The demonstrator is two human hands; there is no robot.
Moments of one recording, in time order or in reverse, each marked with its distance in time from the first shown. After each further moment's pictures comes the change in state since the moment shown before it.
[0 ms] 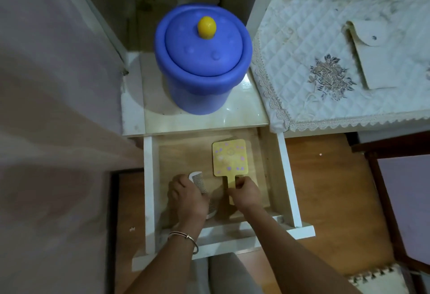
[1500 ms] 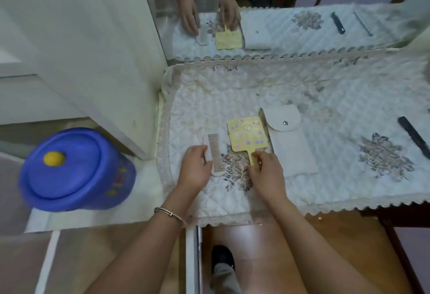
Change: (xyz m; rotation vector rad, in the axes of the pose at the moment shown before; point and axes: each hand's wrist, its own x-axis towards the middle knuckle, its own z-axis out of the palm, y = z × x) left_hand 0.038 0.337 -0.012 -0.187 0.114 0.443; right_hand 0.163 -0.061 -0.297 -0.067 0.303 -0.668
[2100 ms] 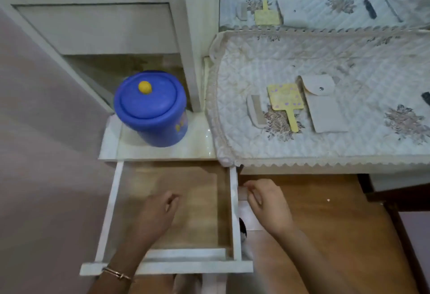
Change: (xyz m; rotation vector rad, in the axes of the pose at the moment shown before) left_hand -0.196 -0.192 -0.094 0.126 -0.028 0.001; right_hand -0.190 -0.028 0.054 -0.117 -0.180 -0.342
